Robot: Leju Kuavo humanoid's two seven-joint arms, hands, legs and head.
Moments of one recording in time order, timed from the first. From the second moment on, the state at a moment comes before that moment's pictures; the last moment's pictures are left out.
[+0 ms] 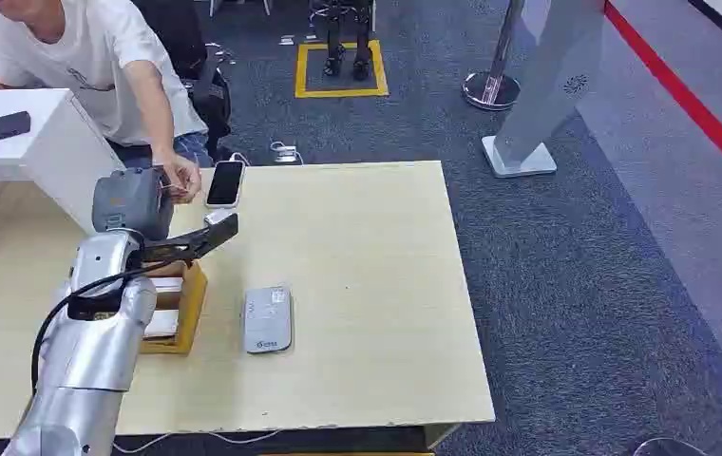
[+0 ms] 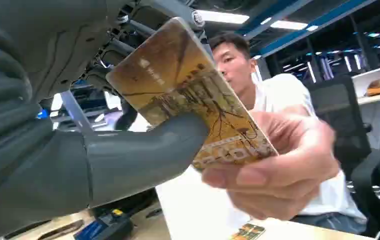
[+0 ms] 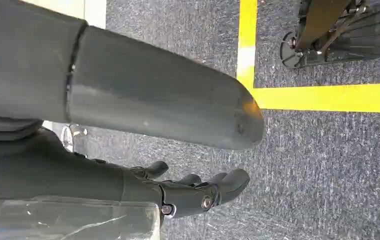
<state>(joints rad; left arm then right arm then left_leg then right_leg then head) -0.60 -0.02 -0.14 -1.22 -1.55 -0.12 0.19 -0.17 0.03 1.56 -0.05 -1.35 -0.31 0.04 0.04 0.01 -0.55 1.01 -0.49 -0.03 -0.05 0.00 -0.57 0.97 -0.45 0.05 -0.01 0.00</state>
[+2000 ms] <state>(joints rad) -0.19 -0.12 -0.41 -1.29 -1.55 0.01 0.09 -0.16 0.03 1.56 -0.05 -1.39 -0.31 0.04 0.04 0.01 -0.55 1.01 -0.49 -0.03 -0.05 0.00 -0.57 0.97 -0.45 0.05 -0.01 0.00</state>
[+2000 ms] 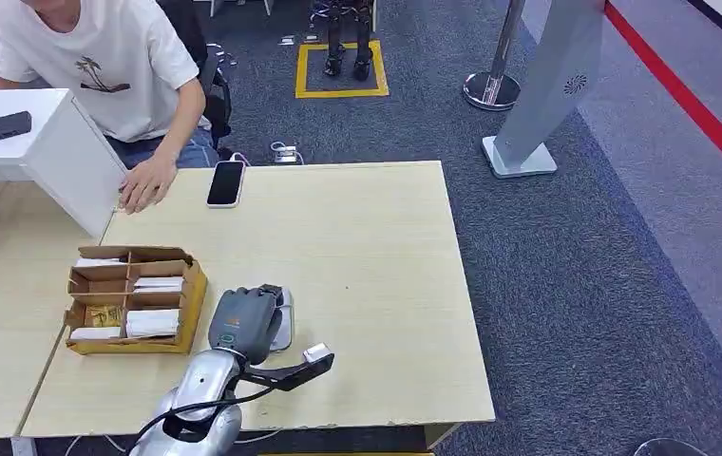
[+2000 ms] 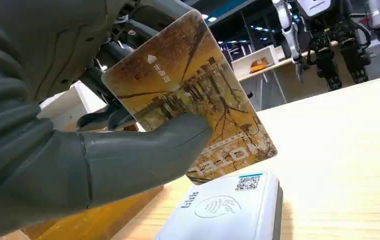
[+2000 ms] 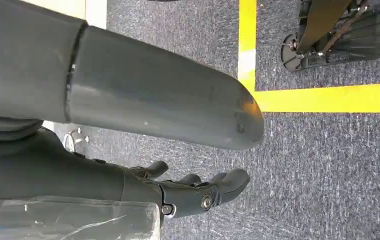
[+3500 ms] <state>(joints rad) -0.16 -0.04 -0.36 -1.46 -1.55 0.02 0.21 -0.16 0.03 1.56 -0.05 -1.38 -0.31 0.04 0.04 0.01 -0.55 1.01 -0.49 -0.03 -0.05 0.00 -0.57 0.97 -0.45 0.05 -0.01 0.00</state>
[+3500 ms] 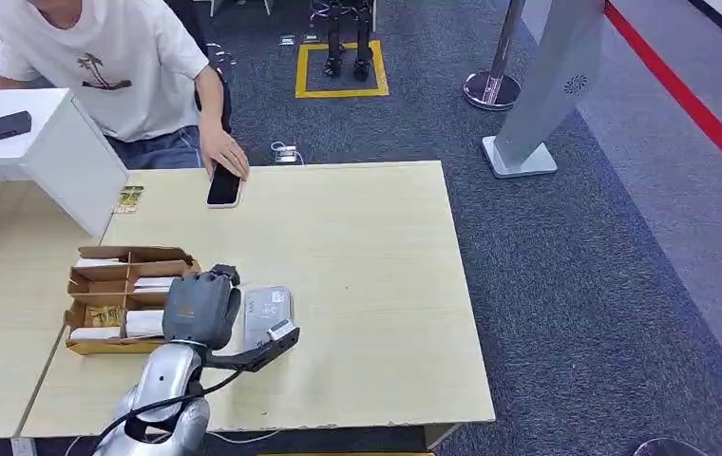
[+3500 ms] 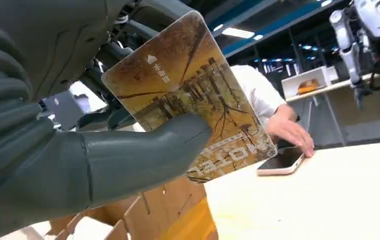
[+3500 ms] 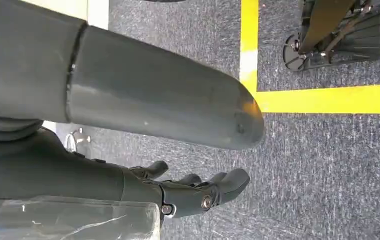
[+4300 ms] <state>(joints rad) -0.14 -0.07 -0.31 -1.42 -1.55 0.03 0.19 -0.16 0.03 1.56 -0.05 -1.36 -0.31 0.05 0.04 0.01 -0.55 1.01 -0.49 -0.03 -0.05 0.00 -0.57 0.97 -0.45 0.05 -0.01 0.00</state>
